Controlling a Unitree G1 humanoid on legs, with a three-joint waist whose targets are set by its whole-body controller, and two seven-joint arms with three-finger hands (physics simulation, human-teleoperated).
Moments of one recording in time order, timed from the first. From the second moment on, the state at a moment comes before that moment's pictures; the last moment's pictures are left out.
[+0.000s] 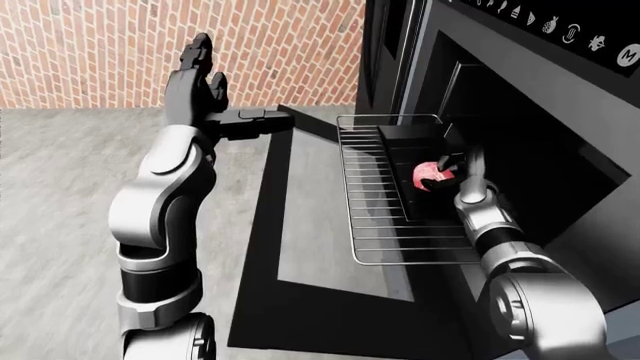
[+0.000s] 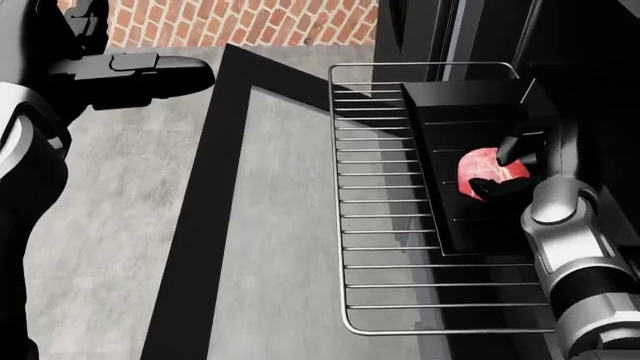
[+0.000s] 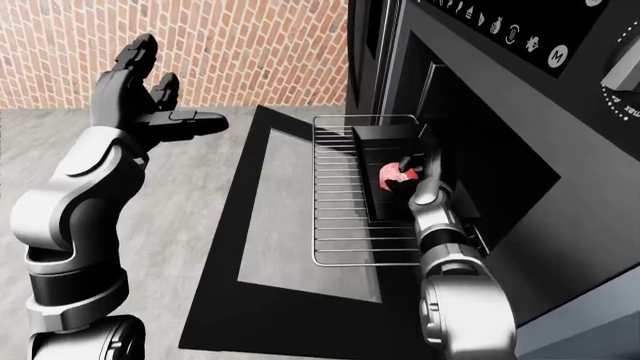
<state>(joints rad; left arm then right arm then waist) -0.80 0.25 0.16 -0.19 -0.32 0.82 0.19 -0.96 -0.37 -0.12 1.29 -0.31 -0.04 -0.37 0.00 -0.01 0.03</state>
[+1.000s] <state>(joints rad) -0.79 0.25 0.16 -0.18 -0.32 0.81 0.19 -0.91 -0.36 -0.13 1.32 -0.30 -0.10 -0.45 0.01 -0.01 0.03</state>
